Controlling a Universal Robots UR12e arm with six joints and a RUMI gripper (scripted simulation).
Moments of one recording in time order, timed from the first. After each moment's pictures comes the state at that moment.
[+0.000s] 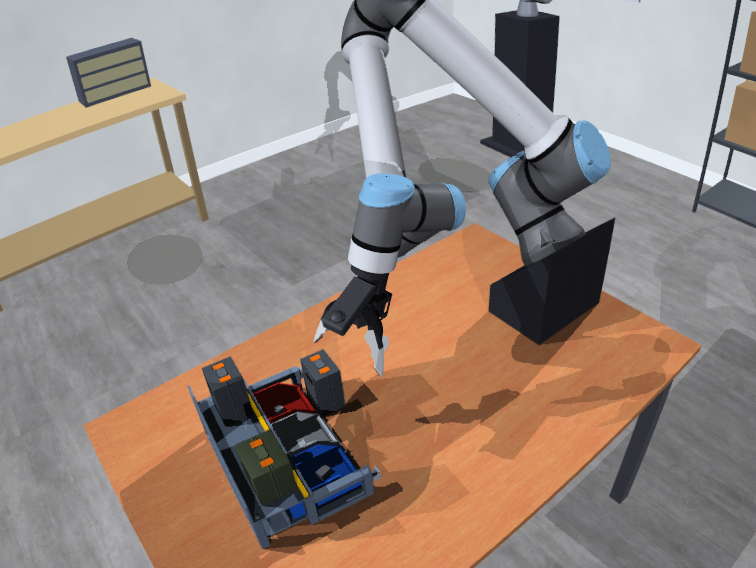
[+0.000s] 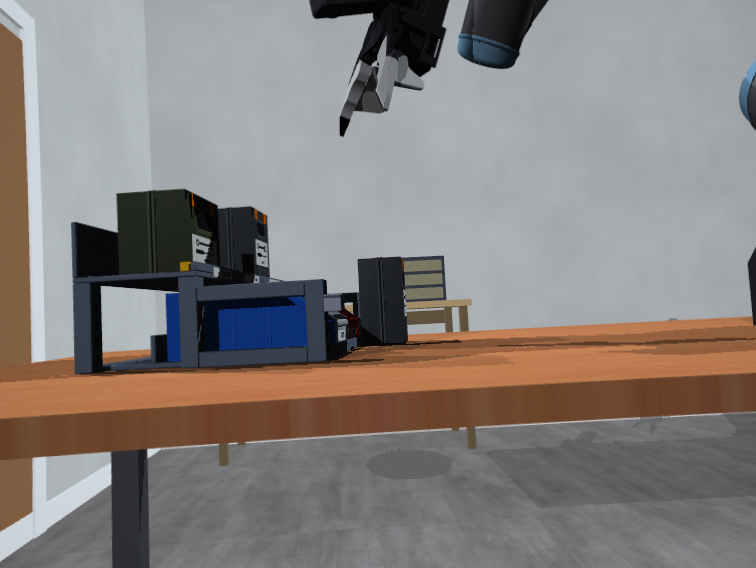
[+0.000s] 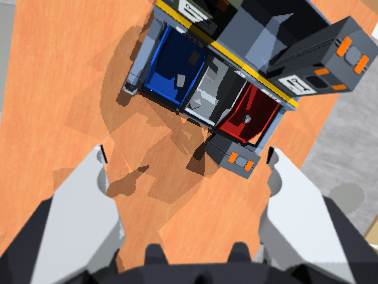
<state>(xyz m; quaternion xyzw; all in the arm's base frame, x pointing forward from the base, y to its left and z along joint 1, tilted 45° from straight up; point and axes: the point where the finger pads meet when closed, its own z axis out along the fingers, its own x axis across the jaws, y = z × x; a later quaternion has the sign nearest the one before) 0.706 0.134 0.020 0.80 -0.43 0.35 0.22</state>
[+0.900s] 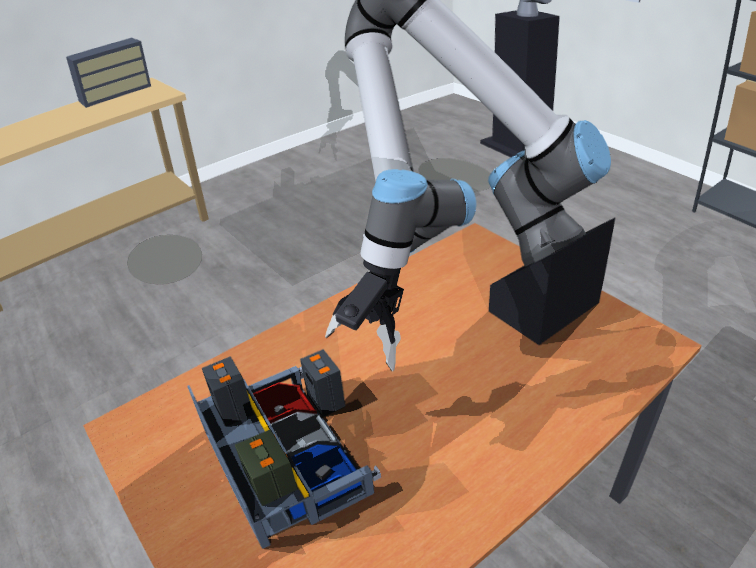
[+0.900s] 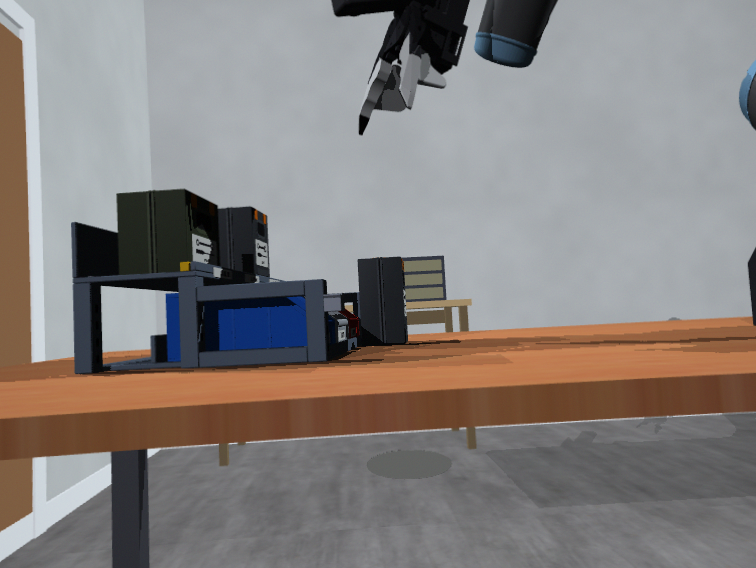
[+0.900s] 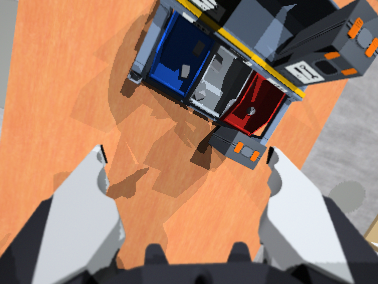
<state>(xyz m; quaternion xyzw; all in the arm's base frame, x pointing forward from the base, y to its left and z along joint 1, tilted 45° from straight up) 0.680 0.134 0.018 0.80 -0.43 0.35 0.22</state>
